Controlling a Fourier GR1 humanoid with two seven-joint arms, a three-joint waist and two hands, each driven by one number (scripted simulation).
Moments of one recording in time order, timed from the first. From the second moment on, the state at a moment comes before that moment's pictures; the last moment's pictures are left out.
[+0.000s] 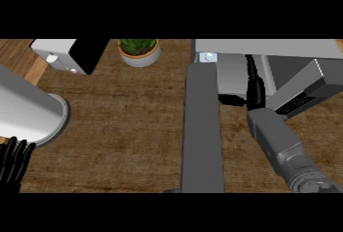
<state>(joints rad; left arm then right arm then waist) 0.34 0.08 0.34 -1.77 0.18 -0.48 -0.36 -0.89 -0.15 -0.16 -0.14 0.07 -0.57 -0.86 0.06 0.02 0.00</state>
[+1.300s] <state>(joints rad) 0.37 0.02 0.06 -1.84 0.03 -0.61 -0.32 -0.38 -0.03 -0.10 -0.53 -0.02 -0.07 -1.00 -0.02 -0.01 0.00</state>
